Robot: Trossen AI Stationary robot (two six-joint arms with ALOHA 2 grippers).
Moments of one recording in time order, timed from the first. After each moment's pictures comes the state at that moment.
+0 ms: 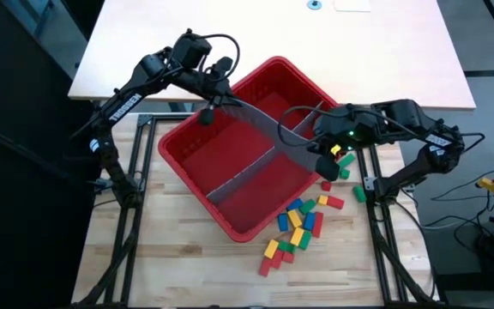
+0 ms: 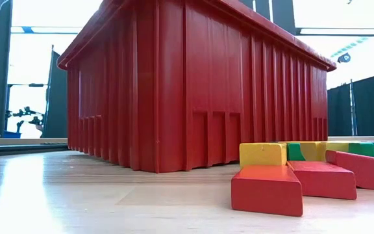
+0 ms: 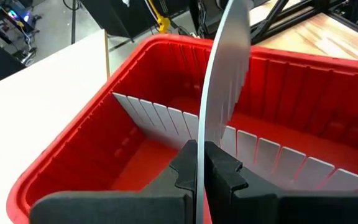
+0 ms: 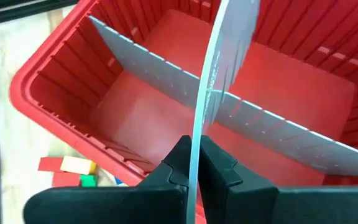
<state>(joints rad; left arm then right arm) 0.61 1.73 2.13 -1.07 0.56 0.80 0.02 1.43 1.99 -1.42 0.14 0.25</state>
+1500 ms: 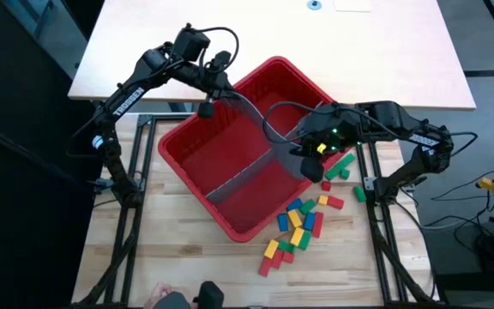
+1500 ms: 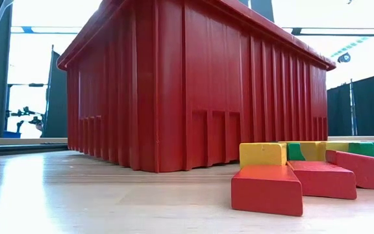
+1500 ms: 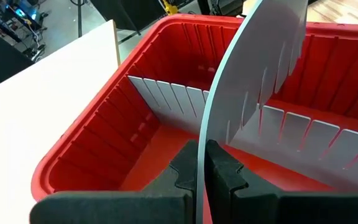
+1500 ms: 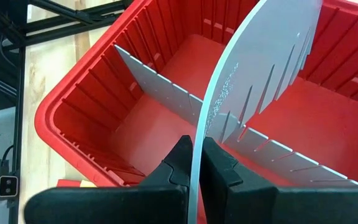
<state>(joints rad) 0.70 1.77 2.13 -1.06 0.57 0.91 0.02 1.49 1.99 -1.27 0.05 0.22</state>
